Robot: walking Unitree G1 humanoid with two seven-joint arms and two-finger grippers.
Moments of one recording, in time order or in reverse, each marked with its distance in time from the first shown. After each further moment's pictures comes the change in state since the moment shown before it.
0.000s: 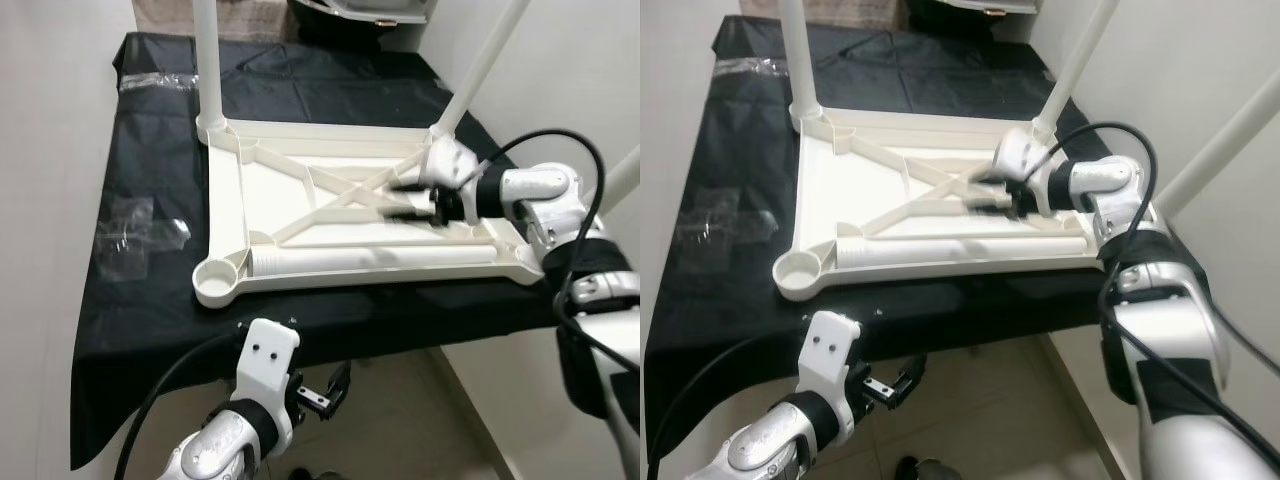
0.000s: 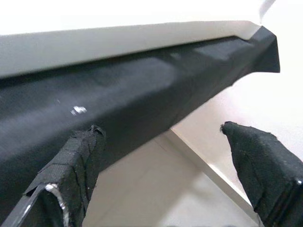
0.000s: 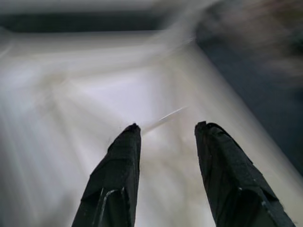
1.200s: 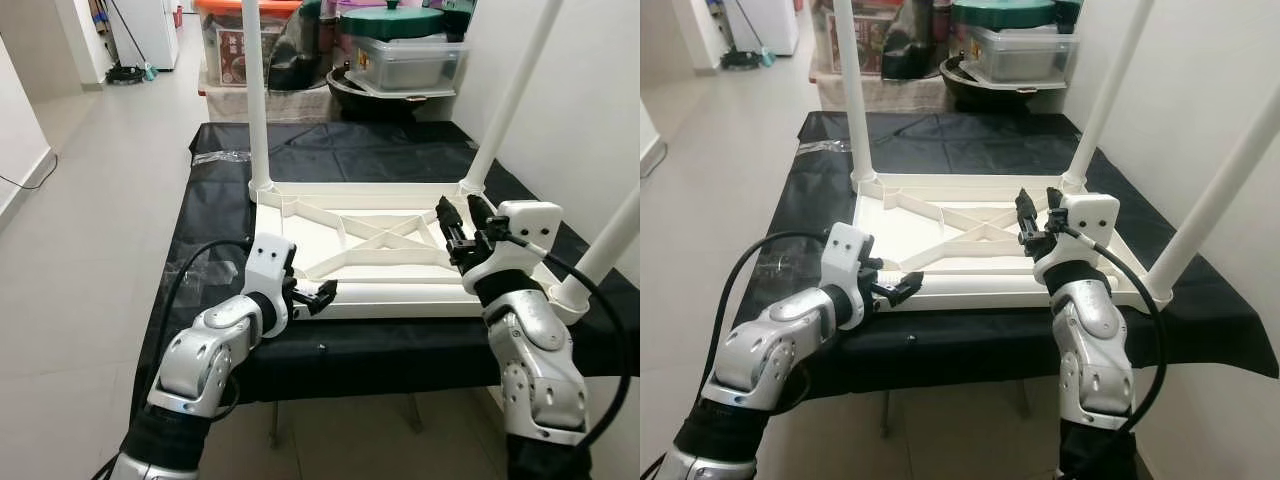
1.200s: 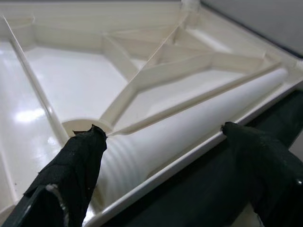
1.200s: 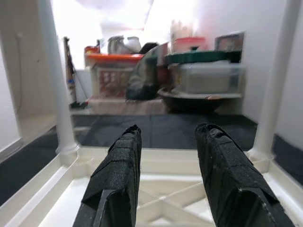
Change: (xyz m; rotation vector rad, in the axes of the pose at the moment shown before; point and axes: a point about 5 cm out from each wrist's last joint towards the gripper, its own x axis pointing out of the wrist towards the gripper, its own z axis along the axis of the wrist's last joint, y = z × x) left arm 0.093 0.081 0.053 0.017 0.042 -0.014; right arm -0.053 0.099 -0.016 0.404 -0.144 -0.750
